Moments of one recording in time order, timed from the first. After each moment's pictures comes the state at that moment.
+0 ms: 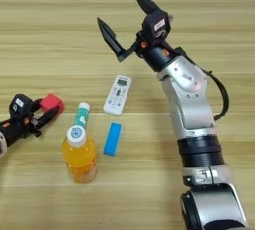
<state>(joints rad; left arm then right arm) -0.08 0.29 -0.05 0.14 -0.18 0.11 -0.60 -0.48 -0.22 -0.01 0.06 0.26 -0.10 0.58</state>
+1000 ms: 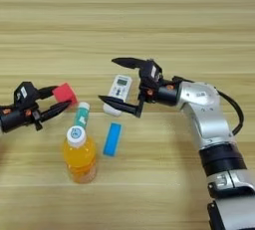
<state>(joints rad) -0.17 0.38 -0.11 0.07 -0.20 0.02 -0.90 -0.43 -0.39 0.09 0.30 0.32 -0.16 1.20</state>
